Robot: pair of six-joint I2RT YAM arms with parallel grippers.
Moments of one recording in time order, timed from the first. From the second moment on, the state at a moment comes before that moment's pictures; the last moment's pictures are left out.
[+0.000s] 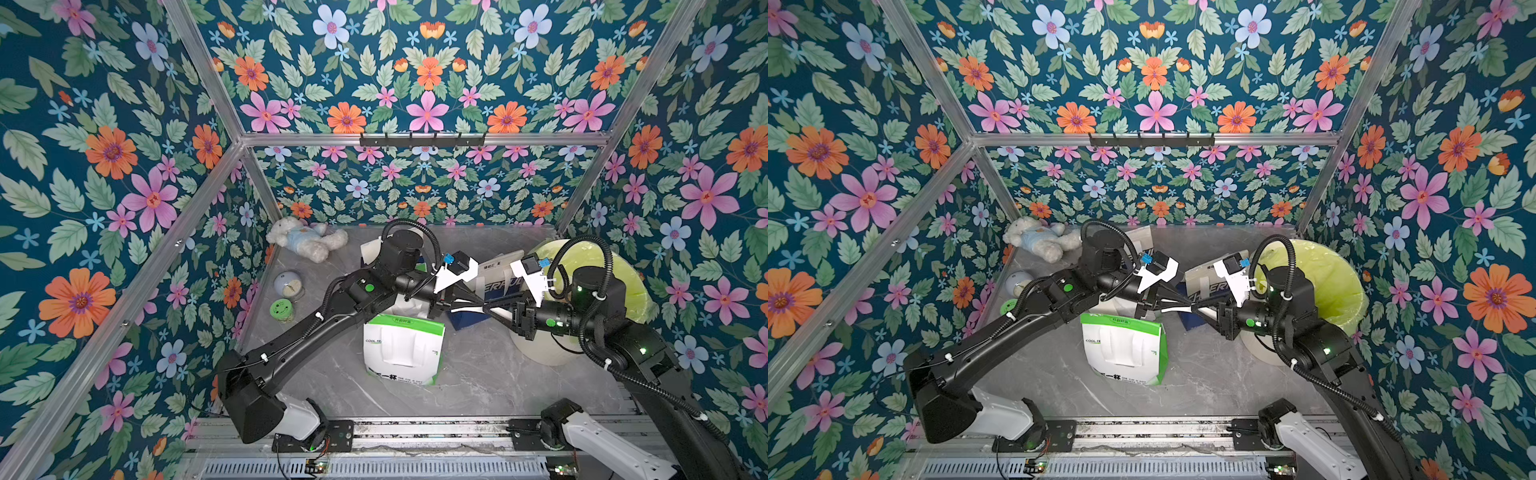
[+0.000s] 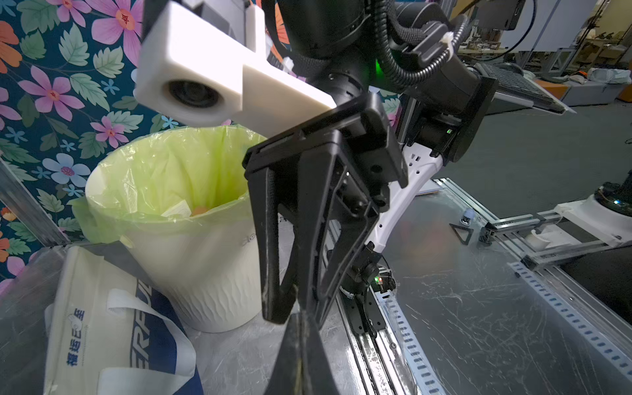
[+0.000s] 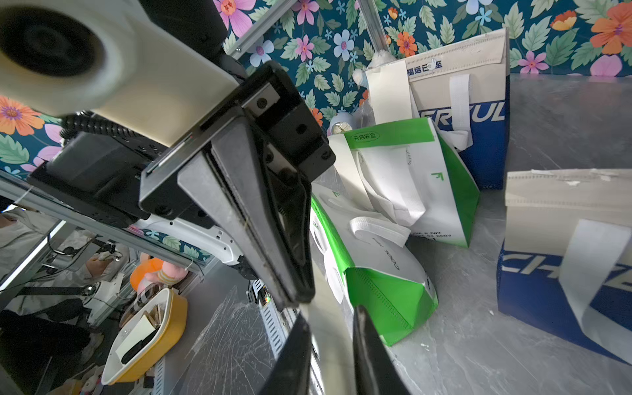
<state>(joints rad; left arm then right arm) -0.88 1.44 1.44 -0.27 0.95 0.23 0.44 0.82 1.17 -0.74 -0.68 0.31</state>
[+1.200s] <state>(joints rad) -0.88 1.41 1.36 -0.14 0.89 0.19 0.44 0.83 1.20 -0.73 -0.62 0.36</state>
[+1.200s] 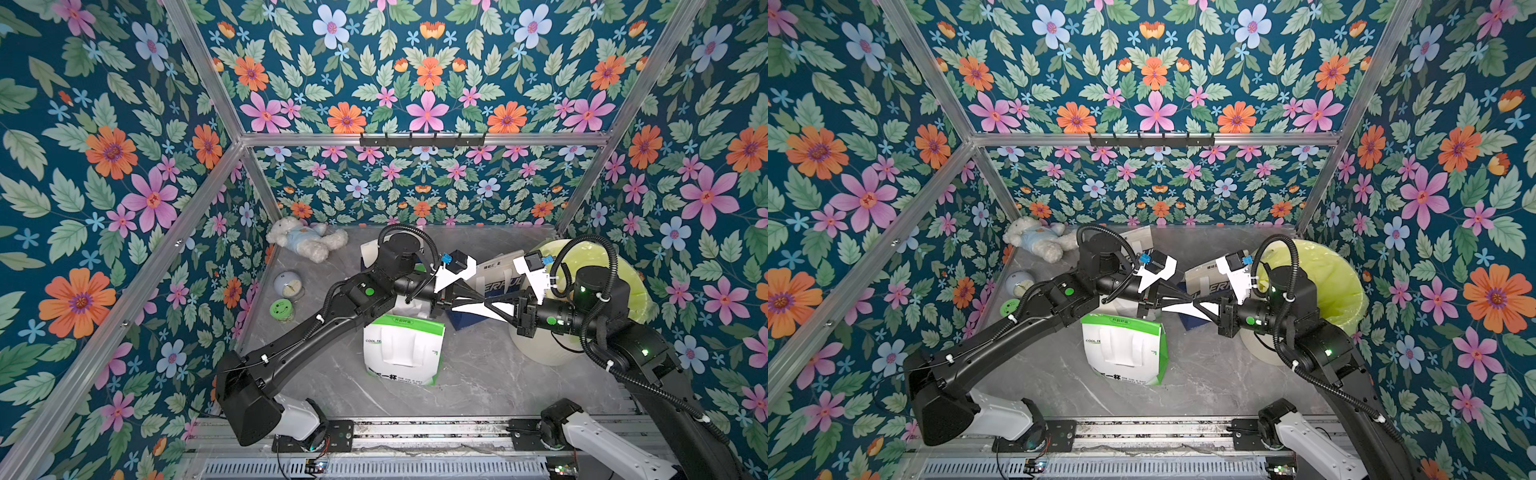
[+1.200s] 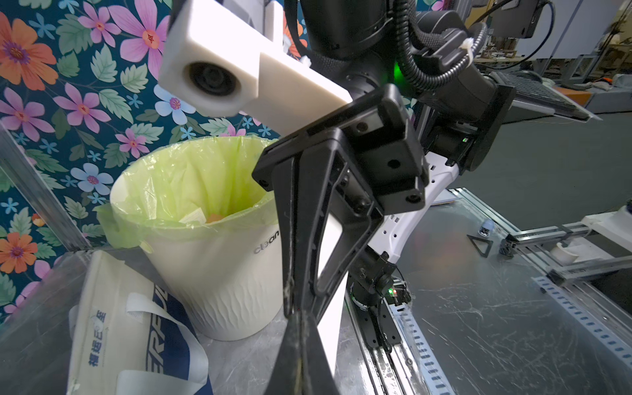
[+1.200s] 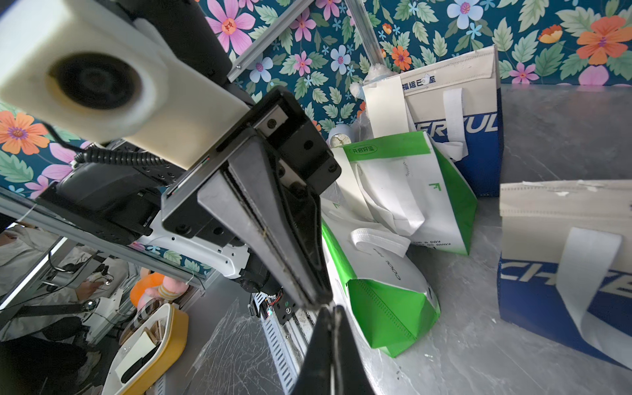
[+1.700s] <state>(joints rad) -0.91 1.29 1.21 0.06 0.80 0.24 0.44 0.89 1.28 -0.86 -0.42 0.43</state>
